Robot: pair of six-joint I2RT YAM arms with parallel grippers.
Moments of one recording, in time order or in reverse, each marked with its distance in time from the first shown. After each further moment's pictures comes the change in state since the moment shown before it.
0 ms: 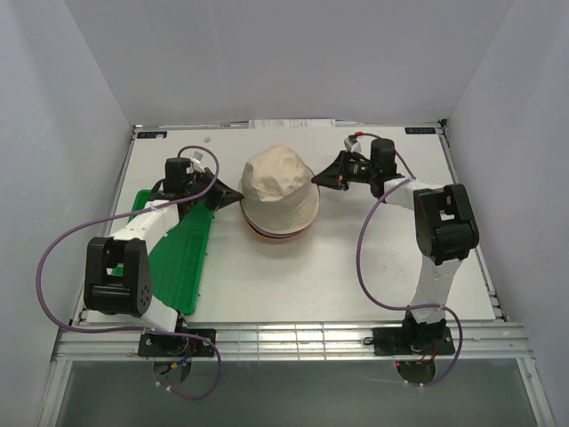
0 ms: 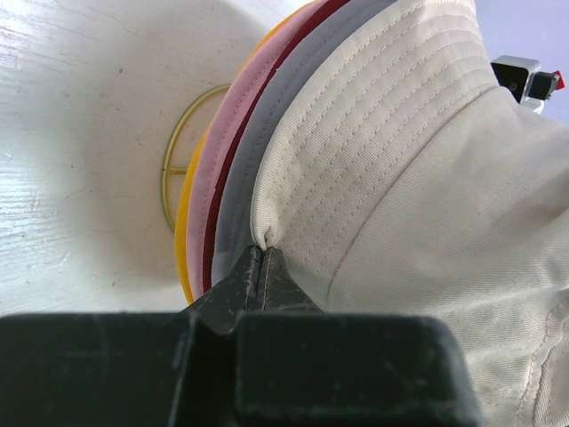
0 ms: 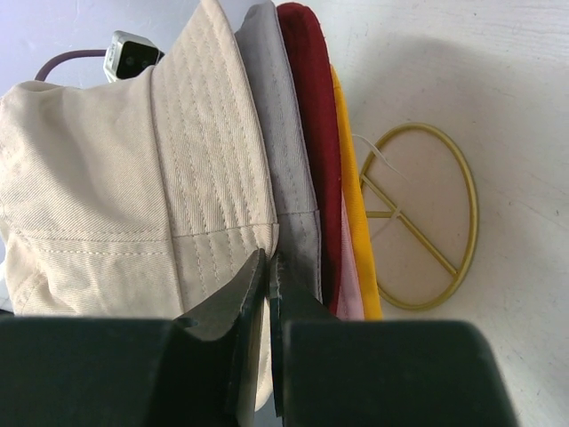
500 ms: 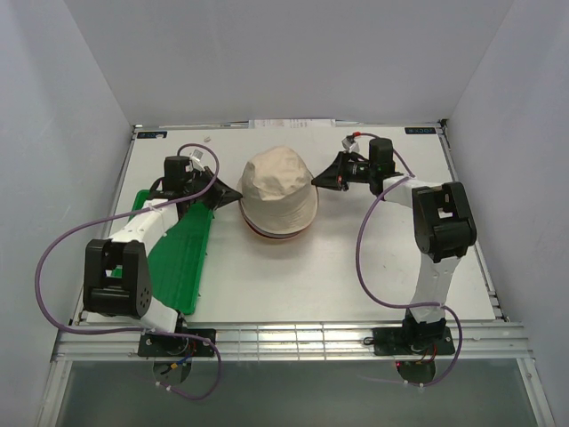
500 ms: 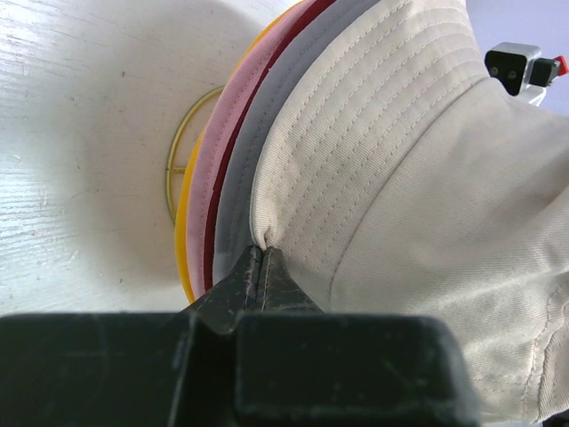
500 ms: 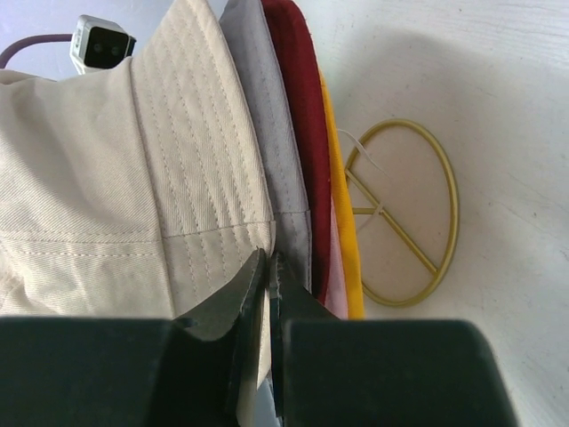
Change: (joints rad) left arm 0.000 -0.013 0.020 -0.040 -0.009 0.042; right arm 0.000 0.027 0.037 -0.074 -0.016 -0.086
